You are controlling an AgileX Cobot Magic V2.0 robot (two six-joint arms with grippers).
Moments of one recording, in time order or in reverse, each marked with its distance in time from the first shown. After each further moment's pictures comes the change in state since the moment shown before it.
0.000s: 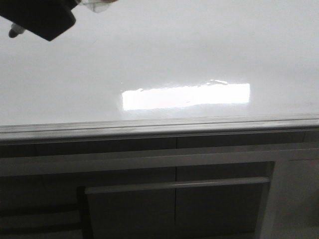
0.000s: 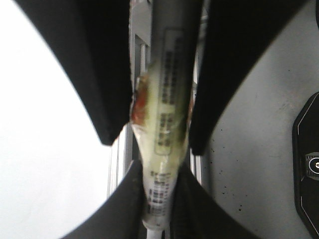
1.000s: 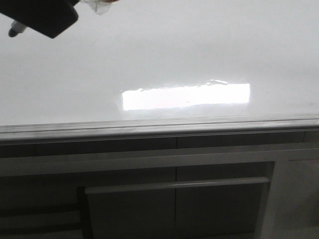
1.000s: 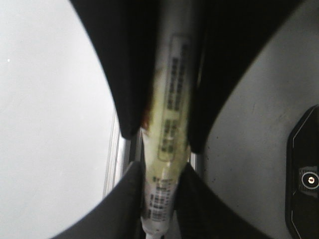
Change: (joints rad) left arm 0.000 -0.001 0.002 0.006 -0.020 -0.079; right arm -0.017 0.002 0.000 -0.011 0.019 0.045
